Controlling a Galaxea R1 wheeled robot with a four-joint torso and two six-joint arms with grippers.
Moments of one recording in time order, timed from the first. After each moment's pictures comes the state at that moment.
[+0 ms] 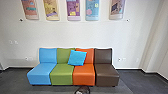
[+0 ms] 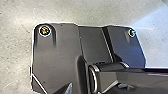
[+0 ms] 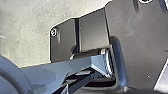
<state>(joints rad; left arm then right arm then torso) 1.55 2.97 -2.61 0.07 -0.15 -0.01 -1.62 2.95 -2.47 -0.23 0.14 0.36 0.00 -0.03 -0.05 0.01</state>
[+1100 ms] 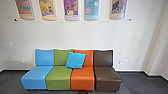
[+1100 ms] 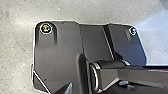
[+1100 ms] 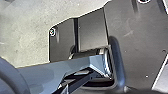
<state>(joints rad) 1.55 2.96 -2.61 0.07 -0.15 -0.01 -1.62 2.94 -2.48 -0.23 0.14 0.36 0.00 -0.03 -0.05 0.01</state>
